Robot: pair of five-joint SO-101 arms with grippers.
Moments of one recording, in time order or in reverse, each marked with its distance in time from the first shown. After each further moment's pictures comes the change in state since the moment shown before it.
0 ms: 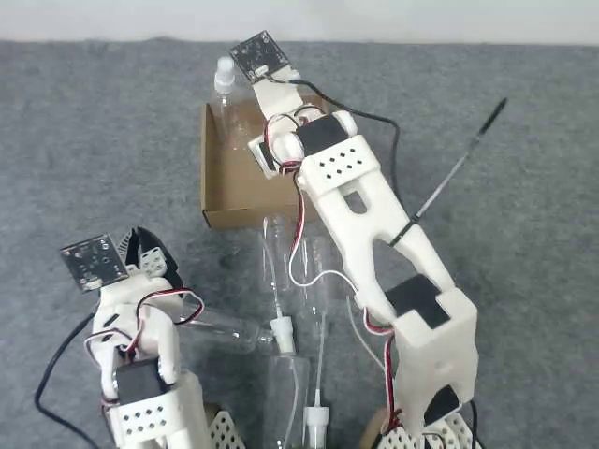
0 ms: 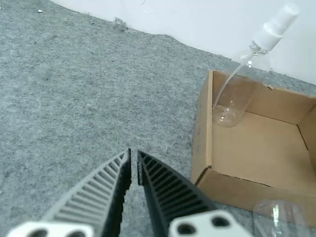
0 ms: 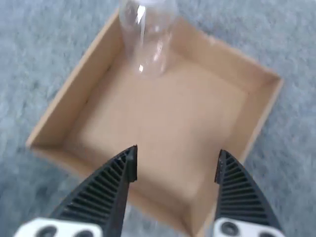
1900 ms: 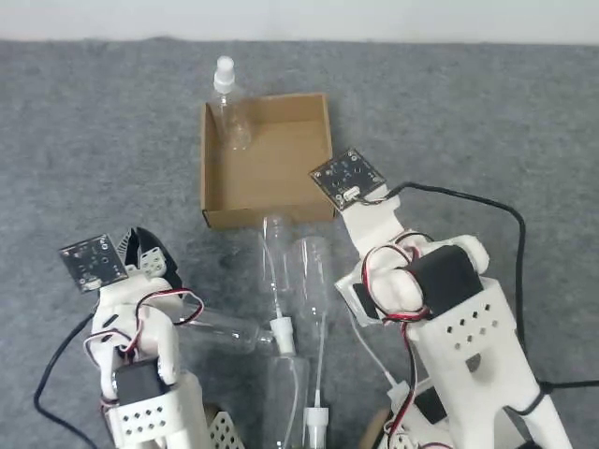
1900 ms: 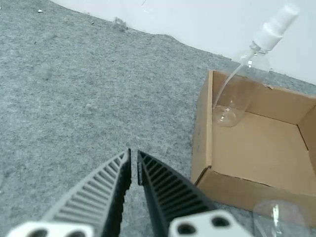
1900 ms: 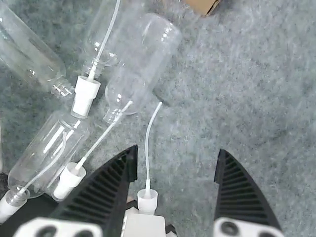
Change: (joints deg) left arm 0.0 0.0 0.0 0.0 0.0; right arm 0.0 -61.6 45.9 32.1 0.0
